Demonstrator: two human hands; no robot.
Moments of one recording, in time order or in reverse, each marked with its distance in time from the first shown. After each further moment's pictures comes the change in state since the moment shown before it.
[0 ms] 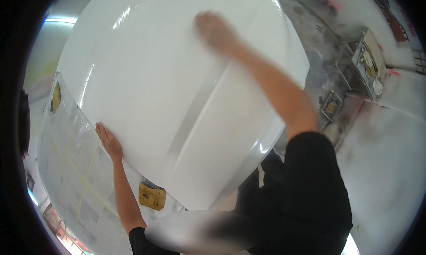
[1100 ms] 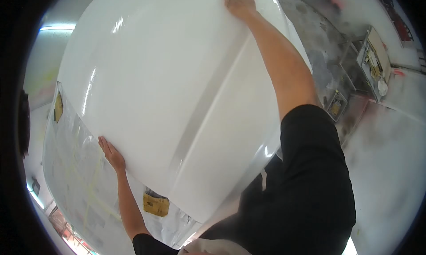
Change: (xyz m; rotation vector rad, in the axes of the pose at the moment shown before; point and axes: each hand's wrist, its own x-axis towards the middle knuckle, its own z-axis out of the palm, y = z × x) left_hand 0.001 0.004 -0.008 -0.006 -0.028 -0.029; right_hand 0.038 0.156 0.019 -0.132 -0.078 0.464
